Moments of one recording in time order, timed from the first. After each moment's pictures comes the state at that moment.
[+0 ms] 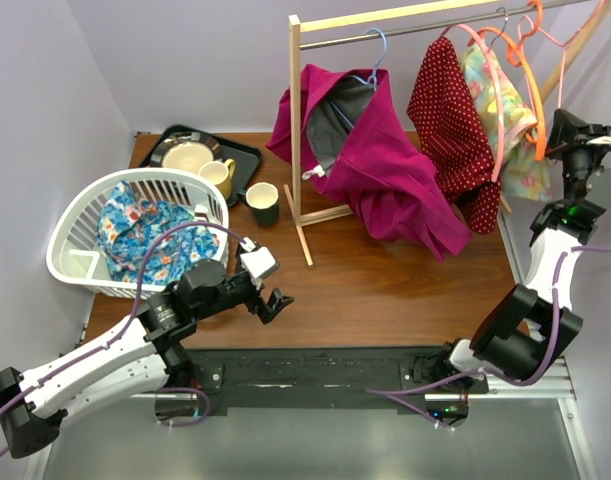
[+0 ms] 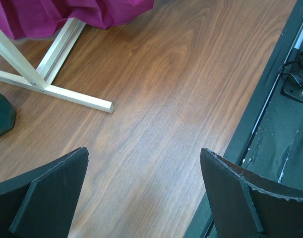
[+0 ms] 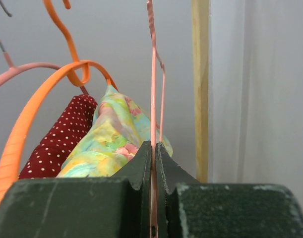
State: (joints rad) left arm -0.90 0.69 0.56 -0.20 0.07 0.00; right arm -0.64 1.37 1.10 0.78 -0.52 0.42
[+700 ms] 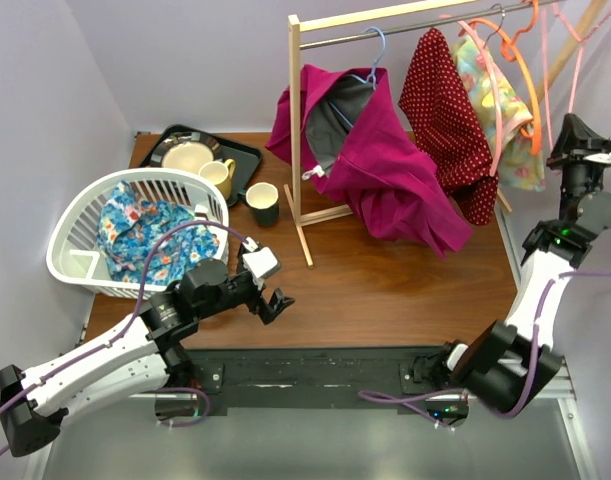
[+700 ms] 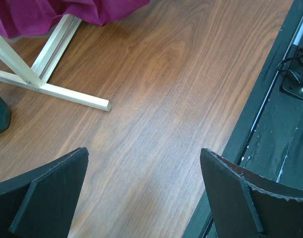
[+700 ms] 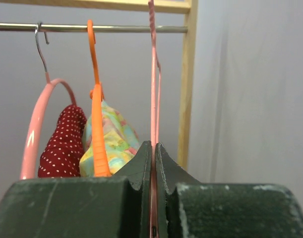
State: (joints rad) left arm -0.90 0.70 0.56 -0.20 0.08 0.01; right arm -0.64 1.16 0.99 0.78 -0.45 0.31
